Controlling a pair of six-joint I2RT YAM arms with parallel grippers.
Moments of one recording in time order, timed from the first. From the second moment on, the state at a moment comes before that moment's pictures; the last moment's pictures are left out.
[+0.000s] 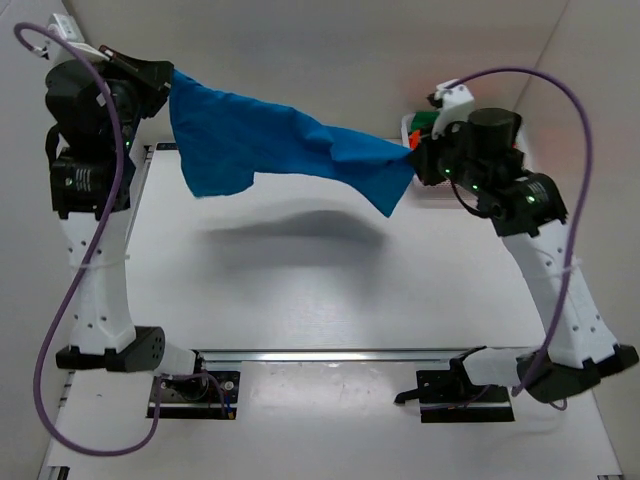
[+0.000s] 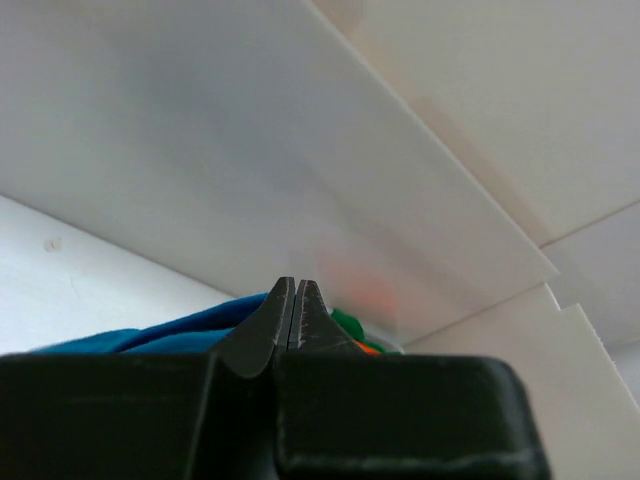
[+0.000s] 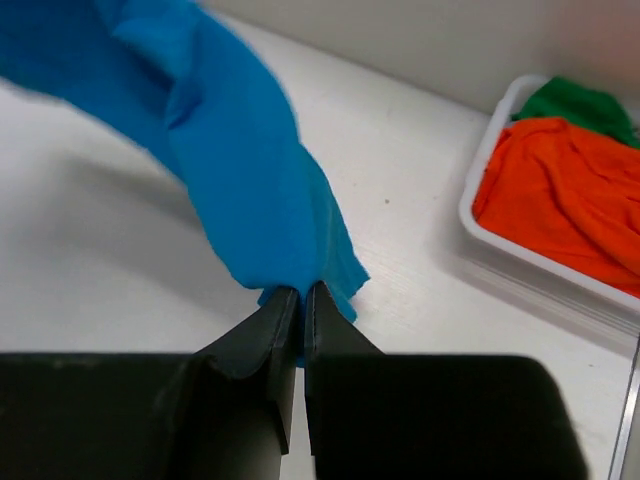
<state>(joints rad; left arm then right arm) -0.06 1.46 2.18 -0.67 -0.03 -0.78 0.42 1.31 1.78 -0.82 -0.04 -0.02</state>
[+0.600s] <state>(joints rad) -0.11 1.29 1.82 -0.71 -0.16 -0.84 0.16 1.25 1.66 -0.75 -0.33 0.06</state>
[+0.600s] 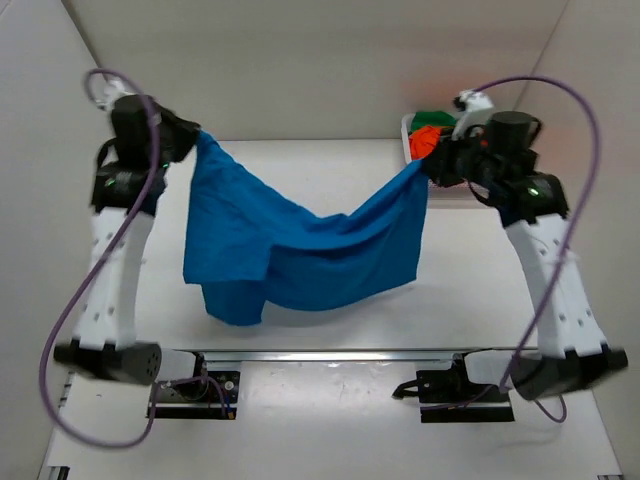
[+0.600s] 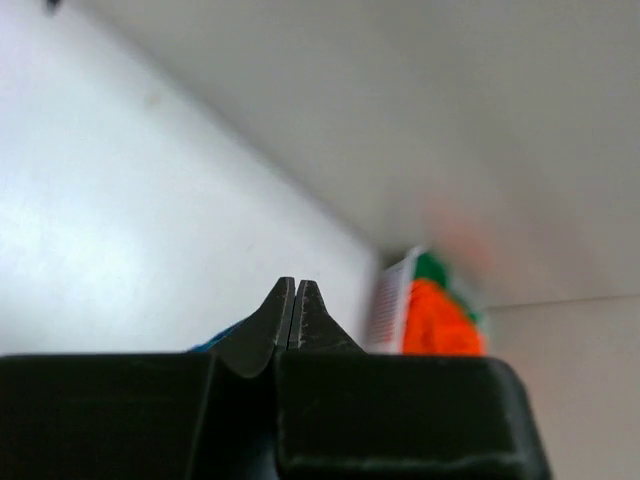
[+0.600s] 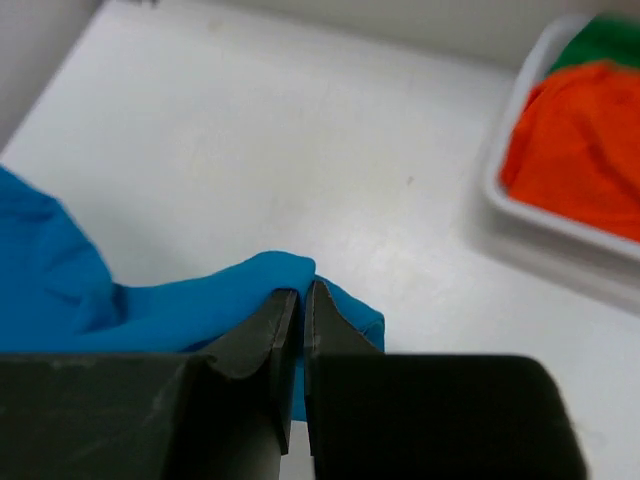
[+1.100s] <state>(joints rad) -0.03 1.91 1.87 -0.75 -0.25 -0.76 0.15 1.78 1.78 -0.75 -0.11 0.16</state>
